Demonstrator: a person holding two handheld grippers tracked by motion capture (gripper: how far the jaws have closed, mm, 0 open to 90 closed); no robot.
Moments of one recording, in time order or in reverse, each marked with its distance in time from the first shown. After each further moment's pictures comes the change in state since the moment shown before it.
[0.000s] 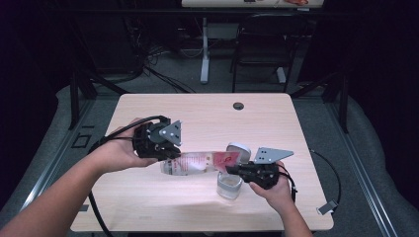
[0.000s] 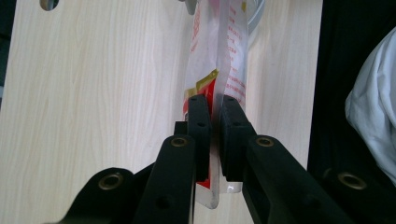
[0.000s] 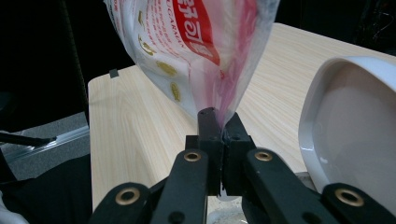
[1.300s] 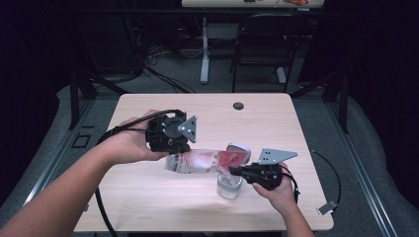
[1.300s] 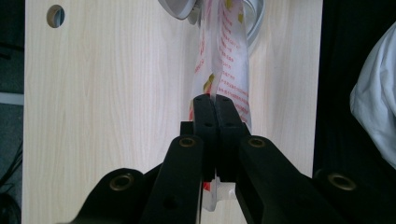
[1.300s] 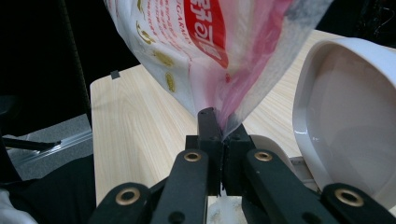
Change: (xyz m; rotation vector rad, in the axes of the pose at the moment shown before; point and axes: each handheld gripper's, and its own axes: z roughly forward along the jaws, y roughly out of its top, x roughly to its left) left arm 0.002 0.037 -0.008 0.065 0.016 0.075; right arm -0.003 -0.008 -0.006 -0.010 0.002 0.035
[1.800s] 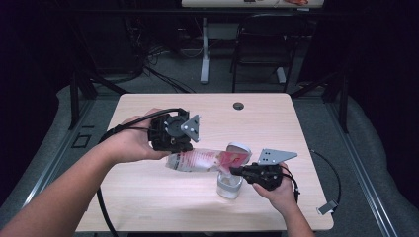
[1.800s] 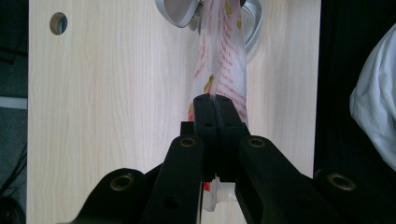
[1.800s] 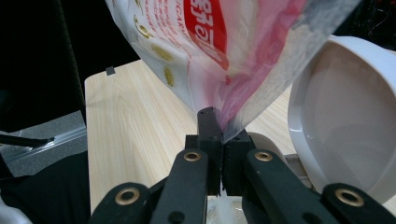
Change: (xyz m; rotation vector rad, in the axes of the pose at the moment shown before) left arm 0.000 0.007 -0.003 -0.009 0.001 0.013; right arm 0.000 0.000 0.000 0.008 -0.012 -0.019
